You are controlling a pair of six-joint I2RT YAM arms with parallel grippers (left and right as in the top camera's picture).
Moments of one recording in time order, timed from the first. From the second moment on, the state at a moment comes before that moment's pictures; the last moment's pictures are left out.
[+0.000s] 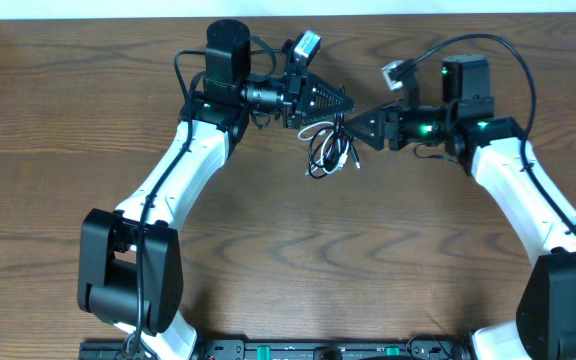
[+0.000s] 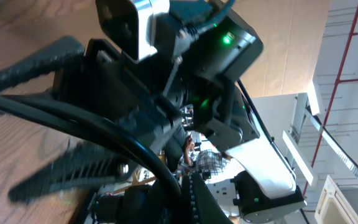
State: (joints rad) left arm -0.28 1.80 1.33 0.19 1.43 -1.14; right arm 0.18 1.66 1.18 -0.33 -0.92 0.15
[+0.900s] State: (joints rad) left arm -0.29 1.80 1.33 0.18 1.10 -1.36; right arm 0.27 1.61 1.18 -0.24 -1.01 0.13
